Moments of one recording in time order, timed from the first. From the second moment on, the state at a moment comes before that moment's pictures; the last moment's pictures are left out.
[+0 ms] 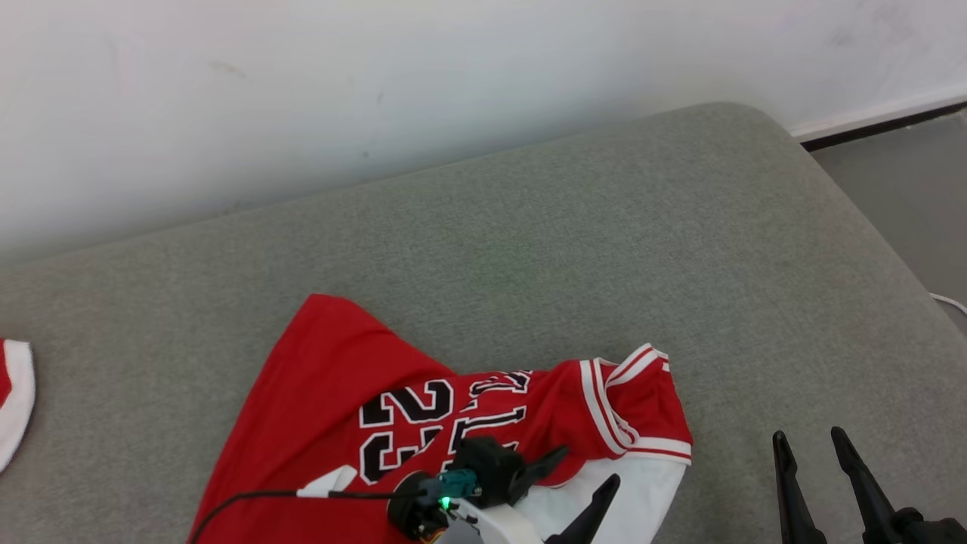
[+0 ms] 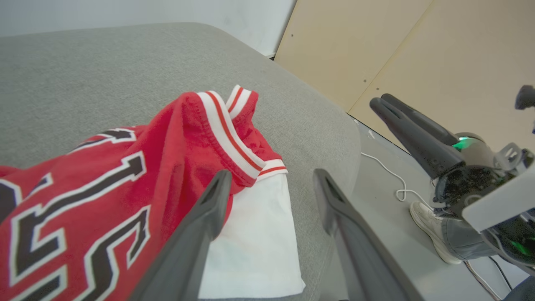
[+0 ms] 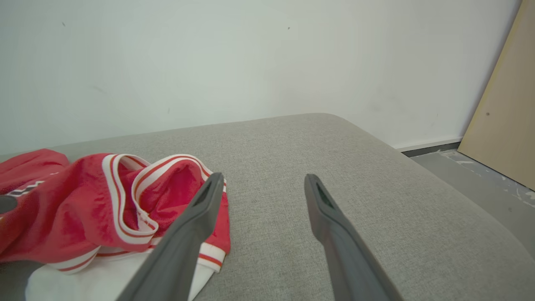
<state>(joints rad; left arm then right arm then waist) -0.26 0.08 -0.71 0.15 -0.44 -0.06 0.12 0.04 -0.08 0.04 0.15 0.26 0.13 -0.26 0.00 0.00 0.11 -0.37</state>
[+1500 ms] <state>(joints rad) -0.50 0.08 -0.65 0.48 -0.51 -0.04 0.06 0.02 -0.05 0.03 0.15 0.26 0.13 -0.26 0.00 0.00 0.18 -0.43</state>
